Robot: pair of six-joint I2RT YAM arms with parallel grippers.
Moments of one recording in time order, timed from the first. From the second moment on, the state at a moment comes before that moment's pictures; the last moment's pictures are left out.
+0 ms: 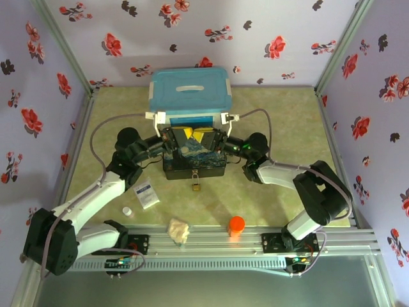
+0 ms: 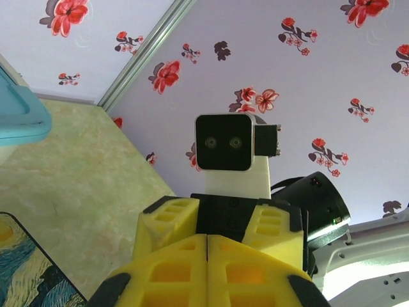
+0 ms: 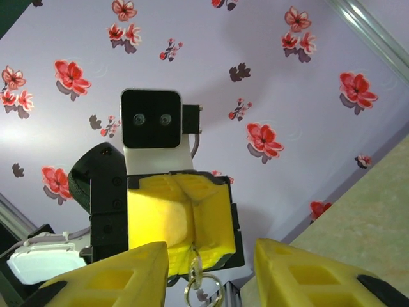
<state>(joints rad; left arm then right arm) -0.52 1.14 0.70 0.54 0.62 -0.78 0.65 1.57 0.72 1.23 -0.72 1.02</state>
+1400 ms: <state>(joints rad) -0.52 1.12 0.72 0.46 0.62 -0.74 0.69 1.57 0.68 1.28 -0.63 0.98</state>
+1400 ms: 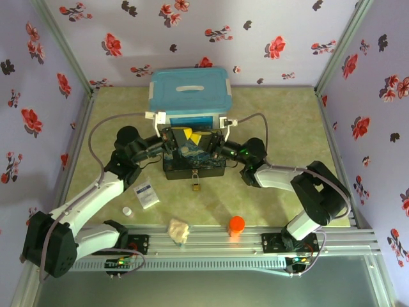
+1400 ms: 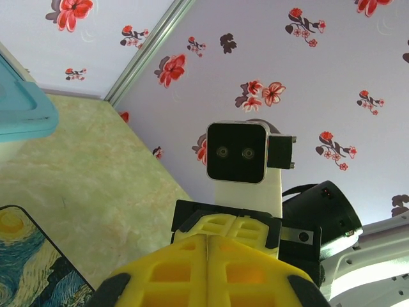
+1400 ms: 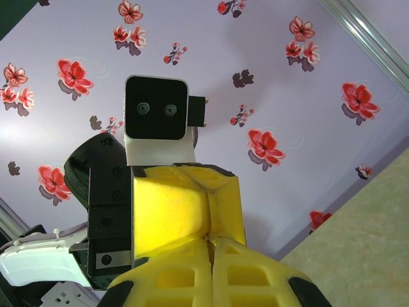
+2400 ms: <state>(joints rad) -0.94 0.97 0.59 -0.21 -0.06 -0.70 0.69 1.18 0.54 0.29 -0.27 0.55</state>
